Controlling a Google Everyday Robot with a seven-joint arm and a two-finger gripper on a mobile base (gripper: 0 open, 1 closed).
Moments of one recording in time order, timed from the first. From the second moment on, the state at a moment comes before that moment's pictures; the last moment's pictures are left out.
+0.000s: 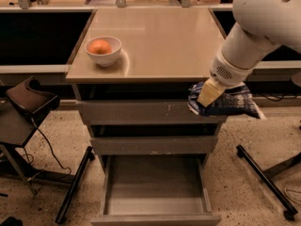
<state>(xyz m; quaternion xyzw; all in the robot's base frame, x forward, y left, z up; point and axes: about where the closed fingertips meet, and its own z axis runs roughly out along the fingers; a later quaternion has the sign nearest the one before) 0.539 -0.165 0.852 -0.42 0.89 0.01 0.15</state>
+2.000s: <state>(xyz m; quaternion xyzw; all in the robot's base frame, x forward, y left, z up) 0.524 -0.177 0.533 -0.38 0.90 0.13 0.16</state>
